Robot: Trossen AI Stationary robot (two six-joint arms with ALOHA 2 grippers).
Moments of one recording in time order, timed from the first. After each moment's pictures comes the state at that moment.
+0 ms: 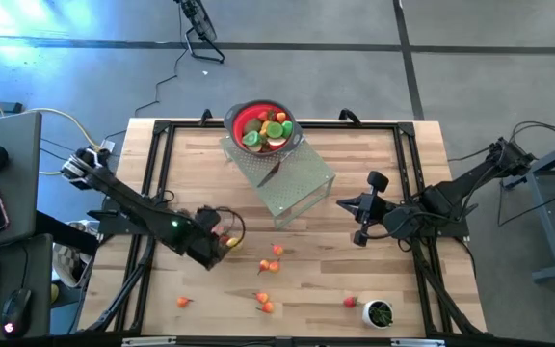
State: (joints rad) left arm -0.54 1.39 1.06 -1.09 -0.36 -1.44; right arm 0.52 1.02 0.87 -0.44 0.80 0.27
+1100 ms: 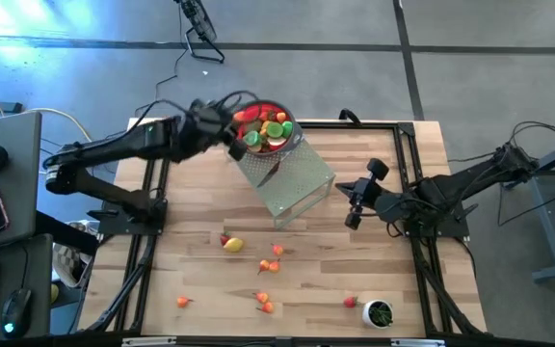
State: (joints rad) left arm 0.22 1.23 1.37 -0.65 -0.63 -0.17; right arm 0.36 1.02 0.87 -0.43 0.81 0.26
